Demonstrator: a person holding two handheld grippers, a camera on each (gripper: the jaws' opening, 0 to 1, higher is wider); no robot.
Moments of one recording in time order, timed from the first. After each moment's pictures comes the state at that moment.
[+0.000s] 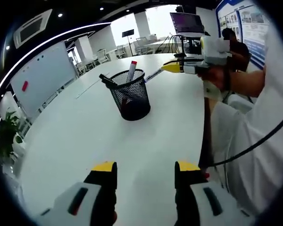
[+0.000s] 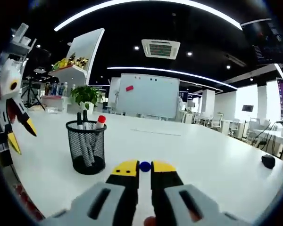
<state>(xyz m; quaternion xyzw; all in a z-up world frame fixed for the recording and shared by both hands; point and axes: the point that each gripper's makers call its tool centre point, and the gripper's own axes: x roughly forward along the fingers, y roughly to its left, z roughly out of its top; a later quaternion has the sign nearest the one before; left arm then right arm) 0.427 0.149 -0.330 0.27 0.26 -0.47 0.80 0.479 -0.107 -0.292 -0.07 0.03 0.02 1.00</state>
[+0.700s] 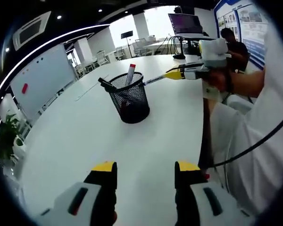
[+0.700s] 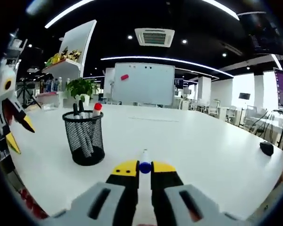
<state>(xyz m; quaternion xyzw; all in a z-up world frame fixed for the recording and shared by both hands) 0.427 0.146 -0.326 0.27 0.25 -0.47 0.80 0.473 -0.113 -0.315 -0.04 0.09 0.00 1.00</state>
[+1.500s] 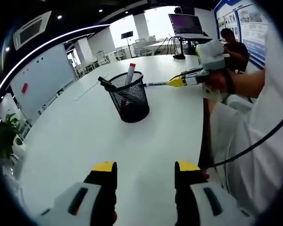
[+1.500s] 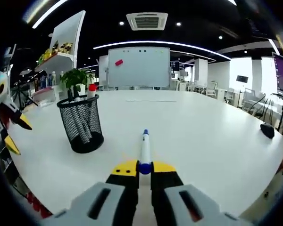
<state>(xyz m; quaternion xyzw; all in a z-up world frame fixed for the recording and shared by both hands) 0.426 0.146 -0.329 0.27 0.26 -0.47 0.80 0.467 -0.113 -0.348 -0.01 0.17 -0.02 0.99</state>
